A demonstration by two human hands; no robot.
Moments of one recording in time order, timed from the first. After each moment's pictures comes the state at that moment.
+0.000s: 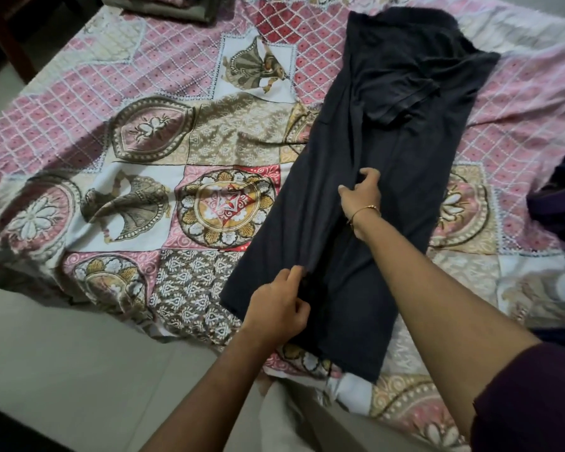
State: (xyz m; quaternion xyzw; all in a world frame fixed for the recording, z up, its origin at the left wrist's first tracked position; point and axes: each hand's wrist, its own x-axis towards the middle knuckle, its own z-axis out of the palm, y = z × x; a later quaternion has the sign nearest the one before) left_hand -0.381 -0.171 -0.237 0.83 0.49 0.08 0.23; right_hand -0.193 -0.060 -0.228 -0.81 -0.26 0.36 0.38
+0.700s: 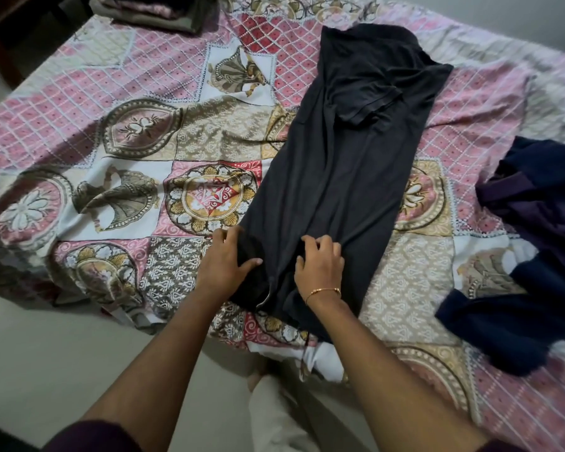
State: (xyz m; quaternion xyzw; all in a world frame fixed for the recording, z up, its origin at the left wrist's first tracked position) left_hand -0.411 -0.139 -0.226 0.73 0.62 0.05 0.27; right_hand -0.258 -0.194 -0.239 -0.82 -0.53 0.16 0.14
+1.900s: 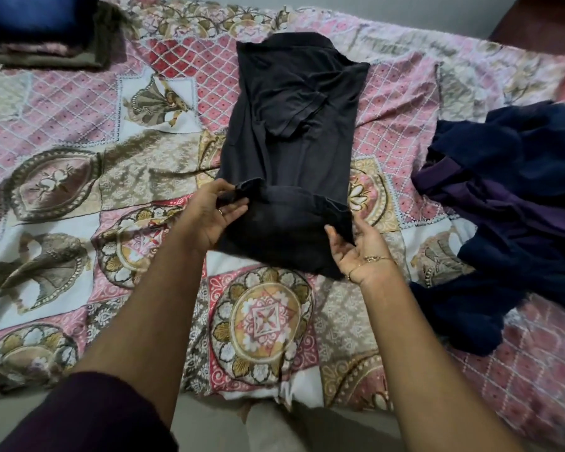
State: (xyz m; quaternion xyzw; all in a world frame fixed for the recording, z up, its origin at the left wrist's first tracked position) left_hand -0.298 -0.032 -0.168 0.25 0.53 0.28 0.76; right_hand -0.132 -0.185 -0.174 -0.47 0.26 0.52 0.67
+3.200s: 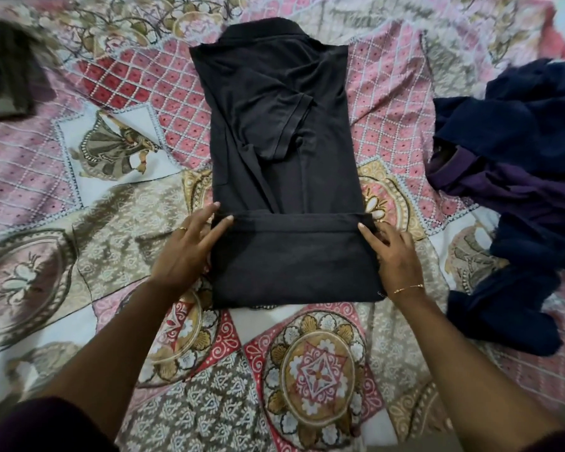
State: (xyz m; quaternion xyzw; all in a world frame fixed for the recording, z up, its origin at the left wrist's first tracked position) left_hand -0.350 0.089 -0.257 0.98 0.13 0.14 0.06; right_hand -0.093 -0.185 -0.266 -0.87 -0.46 -0.05 0.15
